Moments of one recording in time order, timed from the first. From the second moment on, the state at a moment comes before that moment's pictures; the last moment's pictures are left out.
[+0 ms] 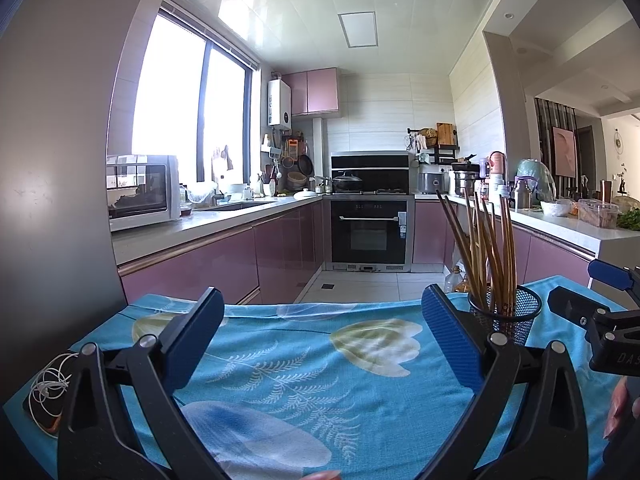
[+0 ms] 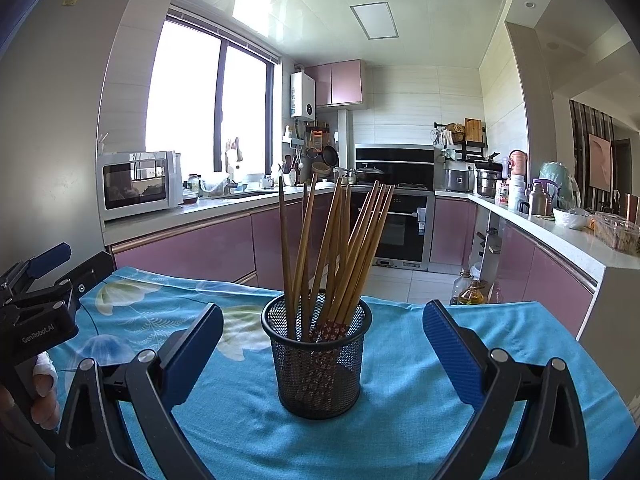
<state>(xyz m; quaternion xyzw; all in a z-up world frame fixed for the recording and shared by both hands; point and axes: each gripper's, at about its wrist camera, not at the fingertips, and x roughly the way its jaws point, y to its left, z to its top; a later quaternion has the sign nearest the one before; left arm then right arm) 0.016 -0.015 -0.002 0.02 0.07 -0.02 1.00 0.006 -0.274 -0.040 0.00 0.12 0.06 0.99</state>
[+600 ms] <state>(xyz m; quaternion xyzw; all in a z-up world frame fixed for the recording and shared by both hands) 0.016 -0.015 -0.003 0.02 0.07 -0.02 1.00 0.007 -0.275 -0.039 0.00 0.12 0.06 0.99</state>
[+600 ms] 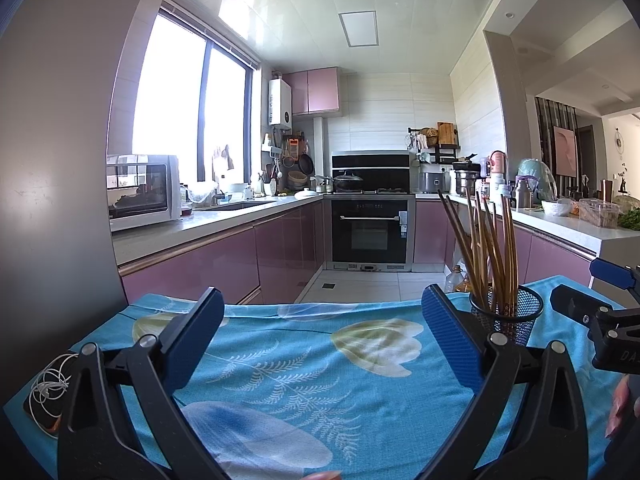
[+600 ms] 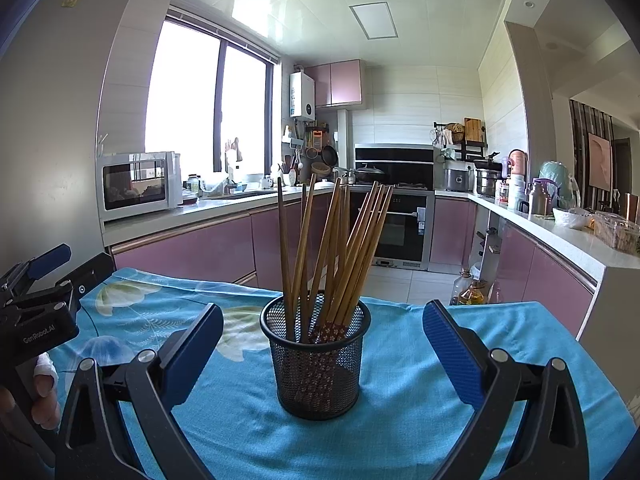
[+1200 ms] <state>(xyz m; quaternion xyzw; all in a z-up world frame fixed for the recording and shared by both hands) 0.017 -0.015 -0.003 0.02 0.07 -0.02 1.00 0.008 -0.276 -0.039 0.00 0.13 0.06 0.99</state>
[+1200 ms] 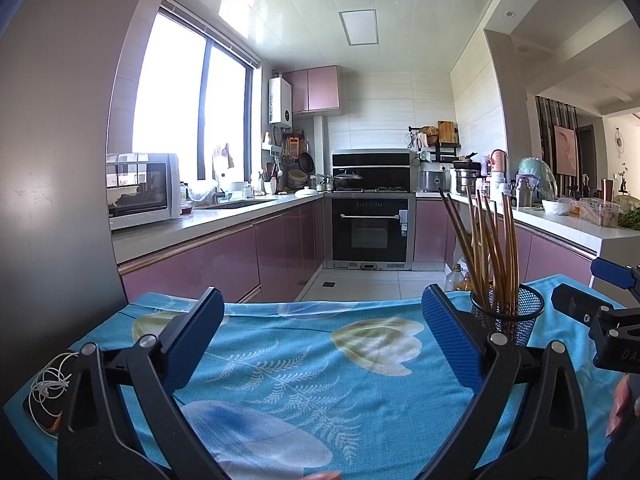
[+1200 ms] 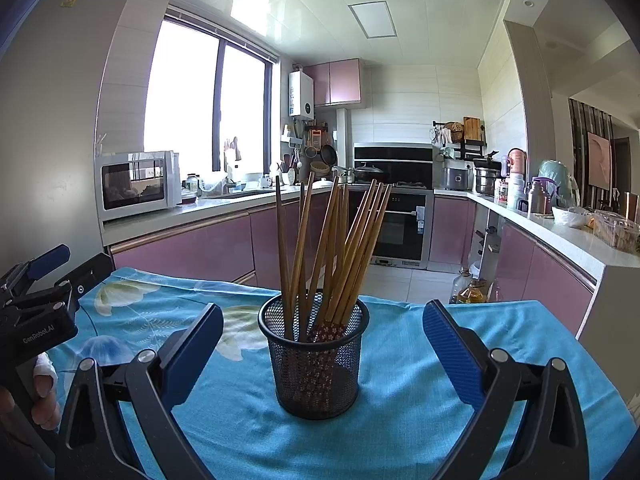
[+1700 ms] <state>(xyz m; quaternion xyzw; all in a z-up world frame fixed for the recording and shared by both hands) 0.017 -0.015 -0.004 0.02 0.07 -0.02 1.00 0.008 -0.277 -0.040 0.00 0.13 0.06 0.99</state>
